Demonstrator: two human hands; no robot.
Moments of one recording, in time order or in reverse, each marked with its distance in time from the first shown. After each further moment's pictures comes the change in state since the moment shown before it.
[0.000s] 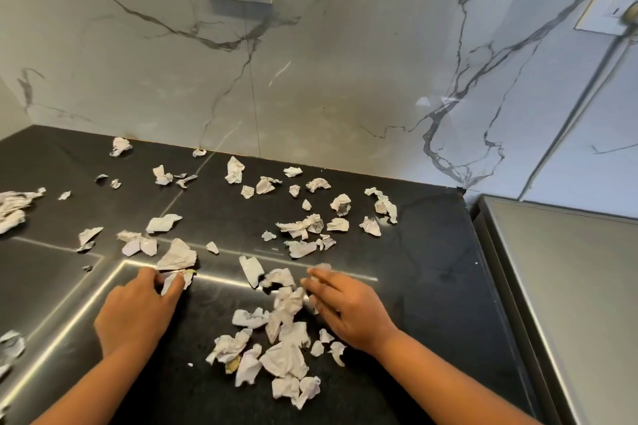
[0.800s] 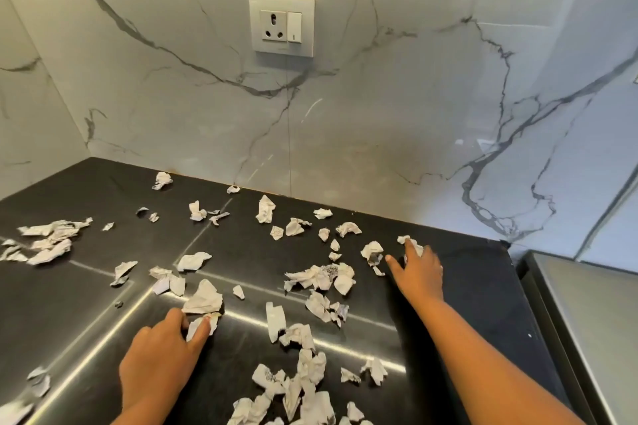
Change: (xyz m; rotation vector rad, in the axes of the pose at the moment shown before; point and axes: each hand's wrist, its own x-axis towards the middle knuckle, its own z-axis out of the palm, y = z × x) left_hand -0.004 0.003 0.005 -0.061 0.003 -0.049; right_hand 0.085 0.124 -0.019 -0.289 -0.061 0.882
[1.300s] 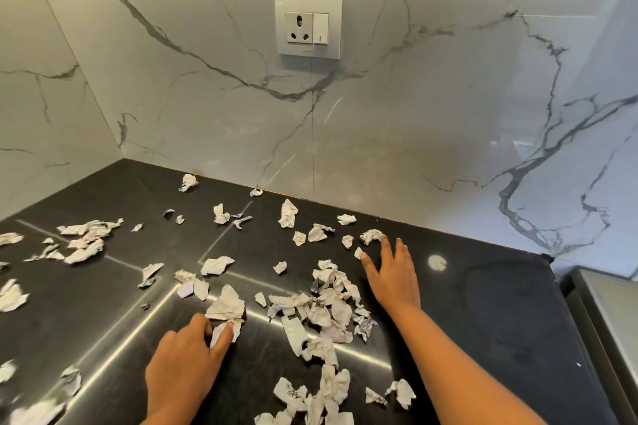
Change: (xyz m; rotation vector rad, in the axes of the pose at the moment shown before) left_hand -0.002 0.014 -0.012 0.034 0.001 0.013; right_hand -0.003 -0.075 0.034 0.171 -0.061 -0.194
